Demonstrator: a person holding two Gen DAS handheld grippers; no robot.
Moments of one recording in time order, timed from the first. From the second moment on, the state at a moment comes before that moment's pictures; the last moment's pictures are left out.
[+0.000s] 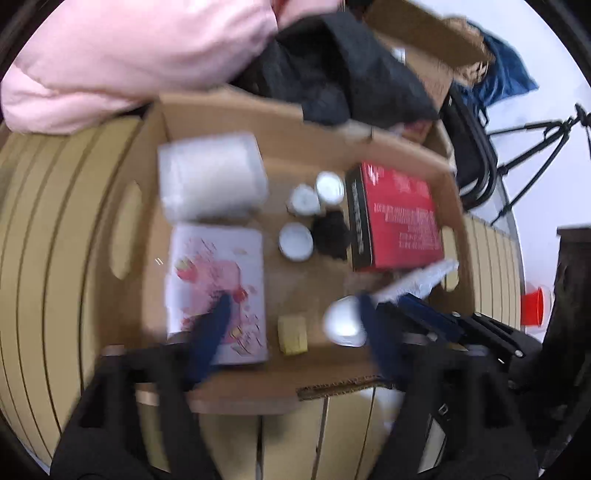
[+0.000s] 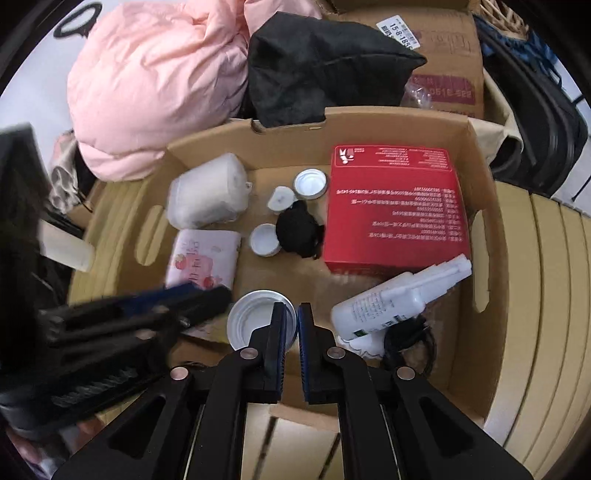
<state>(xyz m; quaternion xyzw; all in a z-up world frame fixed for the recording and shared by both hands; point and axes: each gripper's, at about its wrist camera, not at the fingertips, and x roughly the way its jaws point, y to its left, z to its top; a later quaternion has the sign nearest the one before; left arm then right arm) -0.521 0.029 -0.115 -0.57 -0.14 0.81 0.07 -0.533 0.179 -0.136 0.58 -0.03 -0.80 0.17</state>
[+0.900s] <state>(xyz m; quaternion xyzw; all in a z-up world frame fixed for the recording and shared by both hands) -0.245 -0.009 0.025 -0.43 0.05 0.90 0.01 -0.321 0.237 0.001 0.45 0.06 -0.88 0.13</state>
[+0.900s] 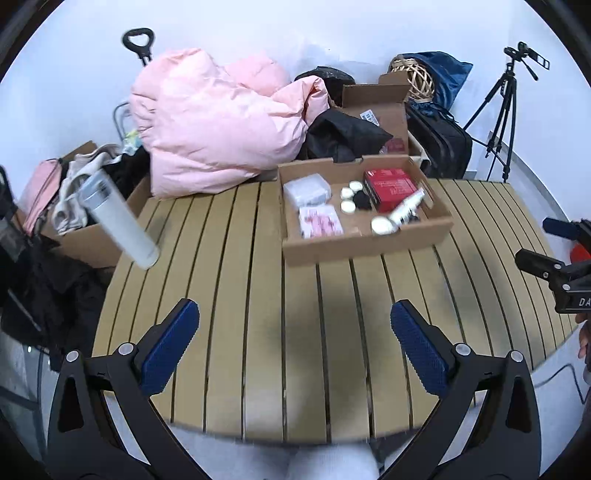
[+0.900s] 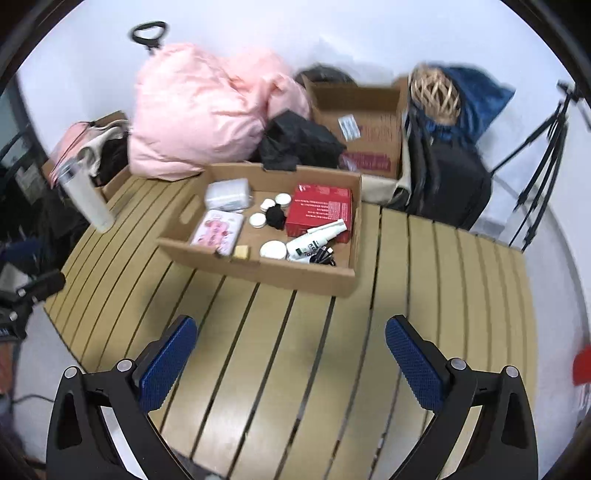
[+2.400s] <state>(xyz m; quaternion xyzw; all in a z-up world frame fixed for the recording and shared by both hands) -0.026 -0.001 -0.007 -0.37 0.02 0.93 0.01 -0.037 0.196 -0.027 0.38 0.03 -0.92 0.13</state>
